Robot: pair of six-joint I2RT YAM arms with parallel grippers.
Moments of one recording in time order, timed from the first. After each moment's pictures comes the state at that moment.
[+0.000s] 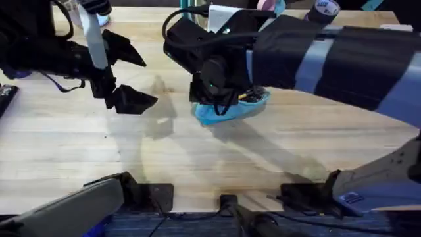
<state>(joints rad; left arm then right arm) 0.29 1.32 1.13 -1.22 0.71 1.41 0.92 1.79 1.43 -0.98 0.21 1.01</state>
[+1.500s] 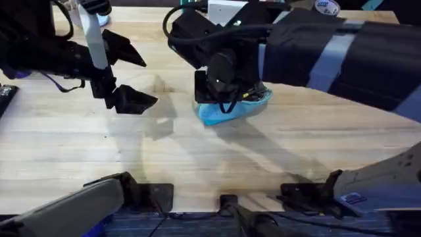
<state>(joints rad) 0.29 1.32 1.13 -1.22 0.71 1.41 0.90 1.76 1.43 -1.00 0.19 0.89</state>
